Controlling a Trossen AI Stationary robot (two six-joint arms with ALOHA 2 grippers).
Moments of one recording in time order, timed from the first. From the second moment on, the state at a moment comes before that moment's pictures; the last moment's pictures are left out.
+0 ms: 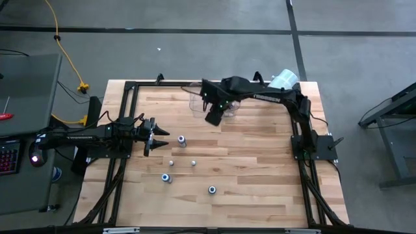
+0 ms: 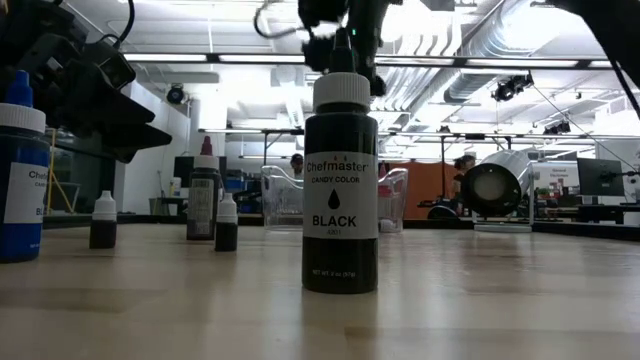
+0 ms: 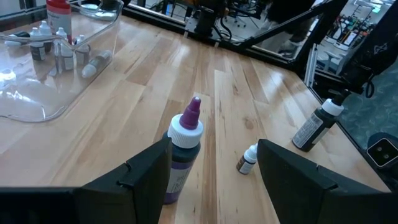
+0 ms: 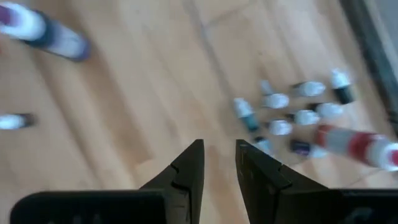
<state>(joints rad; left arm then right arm) 0.12 0.28 0.01 0.05 0.16 -0.26 -0.25 2.04 2.02 -1.21 0.08 0.20</state>
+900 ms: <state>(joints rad) 0.12 0.28 0.01 0.05 0.16 -0.26 0.07 1.95 2.01 -1.21 0.36 0.41</state>
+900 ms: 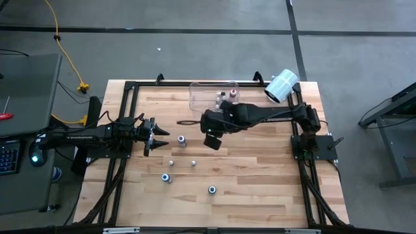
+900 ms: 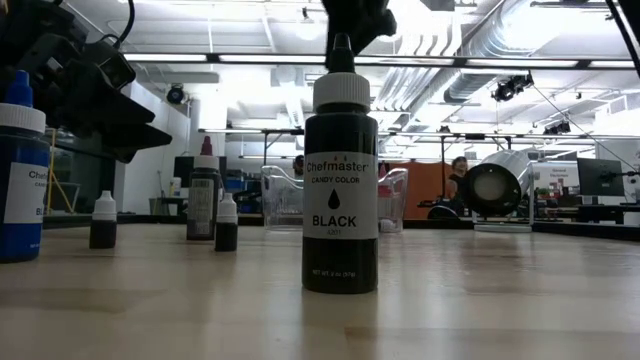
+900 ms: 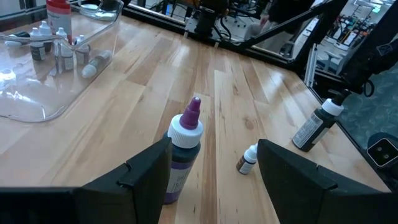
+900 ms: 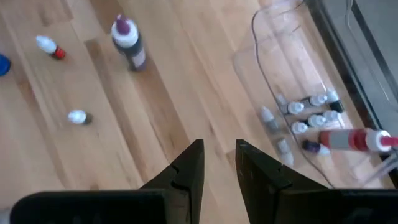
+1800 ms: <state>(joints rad) 0.12 0.28 0.01 0.05 0.16 -0.26 0.15 1.46 0.82 -0.19 0.08 0.41</state>
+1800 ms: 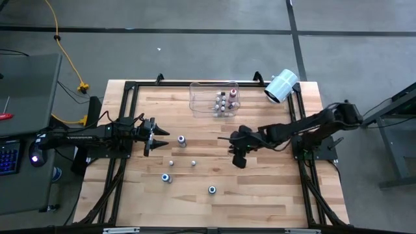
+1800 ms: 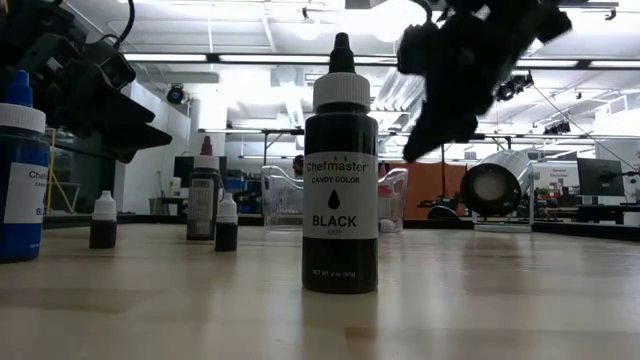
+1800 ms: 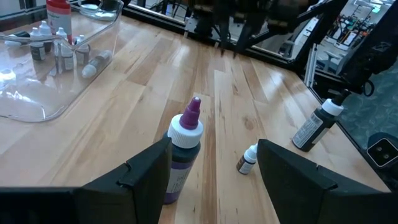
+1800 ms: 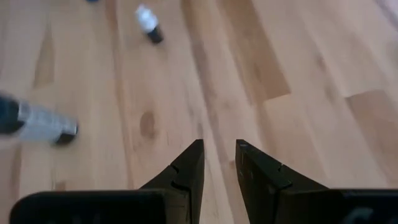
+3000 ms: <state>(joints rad) 0.12 0.28 0.01 0.05 0.16 -0.26 0.10 2.19 1.74 -0.51 -0.11 -0.14</state>
